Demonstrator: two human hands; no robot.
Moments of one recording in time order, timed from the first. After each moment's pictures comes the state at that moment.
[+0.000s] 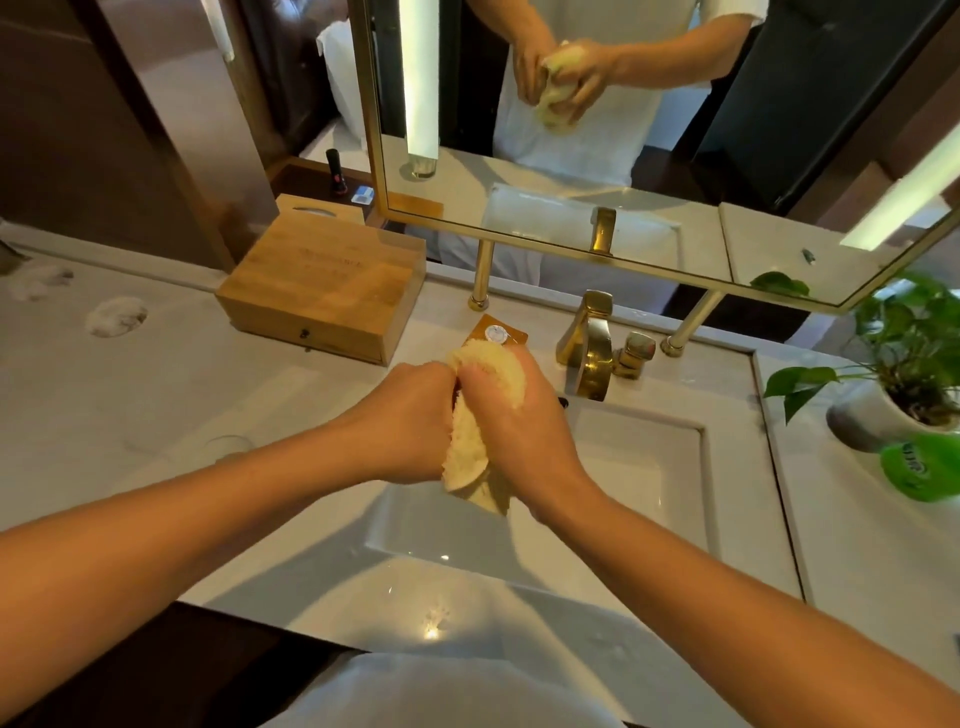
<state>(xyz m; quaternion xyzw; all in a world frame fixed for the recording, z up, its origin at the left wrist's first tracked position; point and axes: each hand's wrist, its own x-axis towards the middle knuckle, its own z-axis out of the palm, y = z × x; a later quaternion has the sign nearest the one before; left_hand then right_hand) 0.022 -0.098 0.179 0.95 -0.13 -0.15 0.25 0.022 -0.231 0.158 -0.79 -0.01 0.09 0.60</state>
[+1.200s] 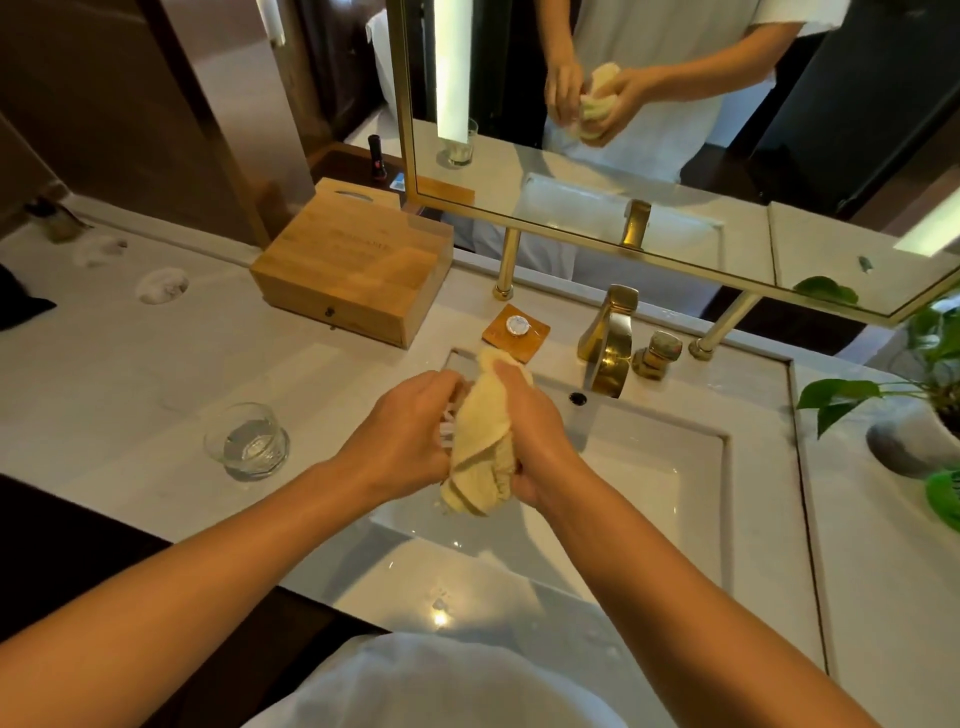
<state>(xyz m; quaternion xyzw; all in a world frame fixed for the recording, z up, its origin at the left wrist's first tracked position) 0.001 -0.097 0.106 0.94 -0.07 0.03 0.34 0.041 -0.236 0.119 -0.61 0.17 0.27 0.72</state>
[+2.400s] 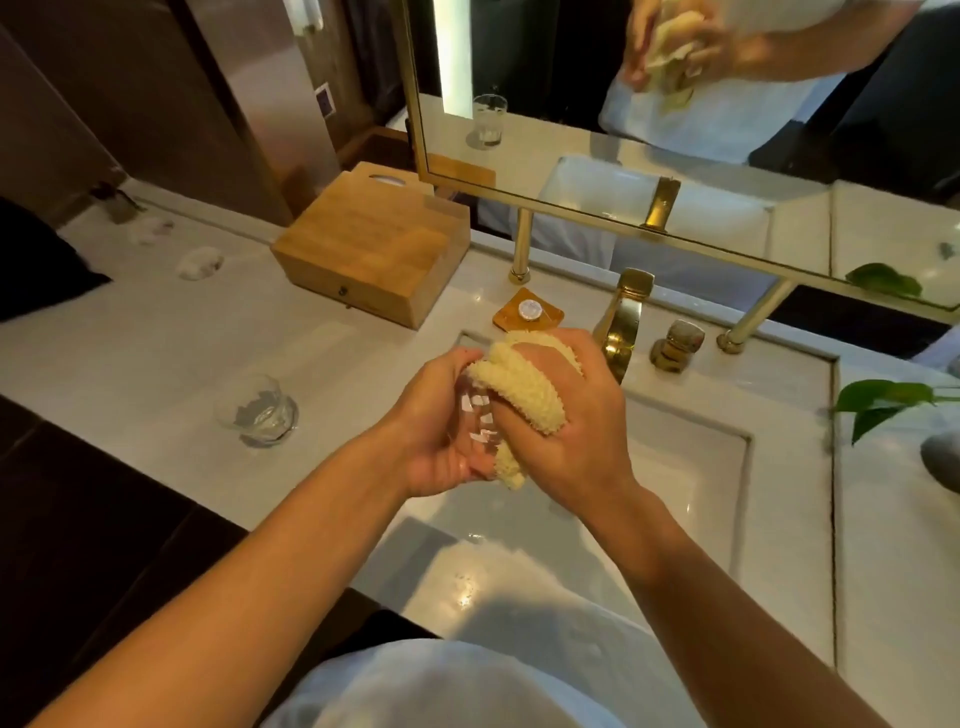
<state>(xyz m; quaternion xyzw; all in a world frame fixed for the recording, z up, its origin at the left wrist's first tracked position) 0.005 -0.181 0.161 0.45 0.32 -0.22 0.80 0.038 -0.315 0.118 -0.78 -0.31 -0.15 0.52</state>
